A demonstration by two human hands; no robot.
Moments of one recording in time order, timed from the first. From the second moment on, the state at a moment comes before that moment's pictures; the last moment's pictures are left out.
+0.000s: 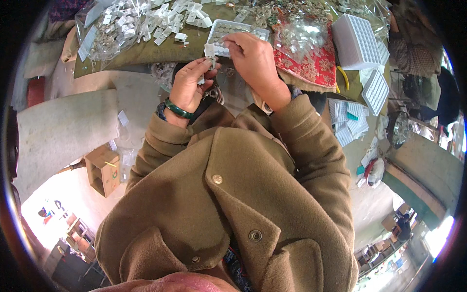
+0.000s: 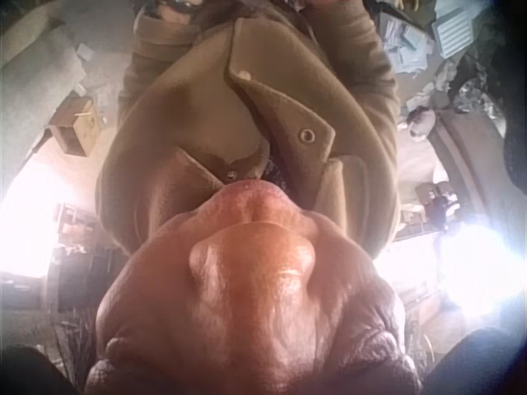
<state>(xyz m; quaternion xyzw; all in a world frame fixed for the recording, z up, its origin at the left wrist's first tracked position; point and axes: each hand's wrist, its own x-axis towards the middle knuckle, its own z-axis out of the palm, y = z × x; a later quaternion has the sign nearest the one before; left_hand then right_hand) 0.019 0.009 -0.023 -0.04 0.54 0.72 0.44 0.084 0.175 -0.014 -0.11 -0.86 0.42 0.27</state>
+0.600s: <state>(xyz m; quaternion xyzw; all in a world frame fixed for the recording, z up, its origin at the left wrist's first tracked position) 0.024 0.011 -0.014 -0.02 0.51 0.73 0.45 0.091 0.167 -0.005 -0.07 -0.85 0.47 0.22</state>
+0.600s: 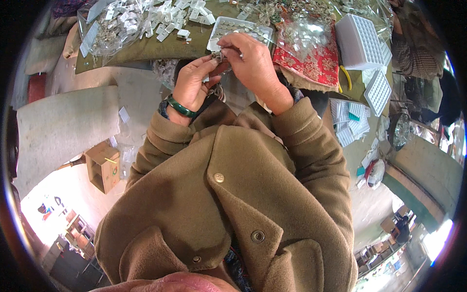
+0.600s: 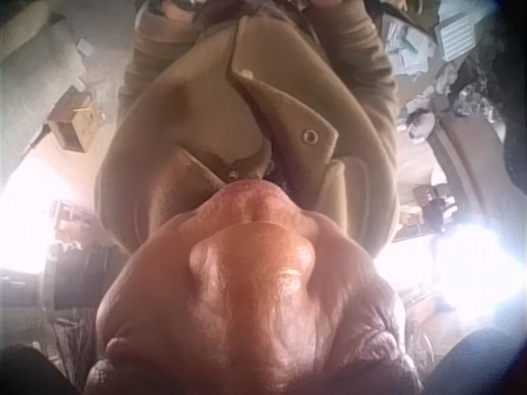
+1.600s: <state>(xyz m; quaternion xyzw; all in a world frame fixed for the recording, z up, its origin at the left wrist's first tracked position) 0.045 0.017 -0.008 0.04 0.51 0.75 0.42 0.110 0.165 0.004 -0.18 -0.65 0.73 0.10</state>
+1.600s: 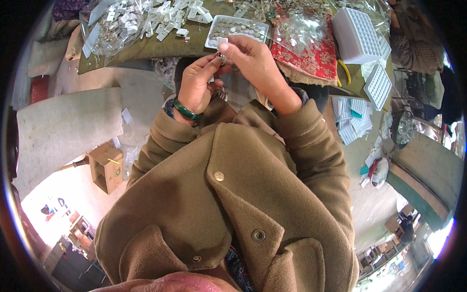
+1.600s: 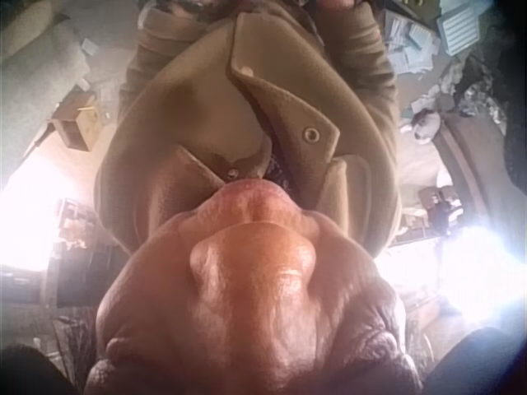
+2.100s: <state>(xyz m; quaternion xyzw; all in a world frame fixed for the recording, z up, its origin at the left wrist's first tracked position) 0.031 0.013 -0.031 -0.11 0.16 0.70 0.69 0.117 0.181 0.005 -0.16 -0.48 0.86 0.00</state>
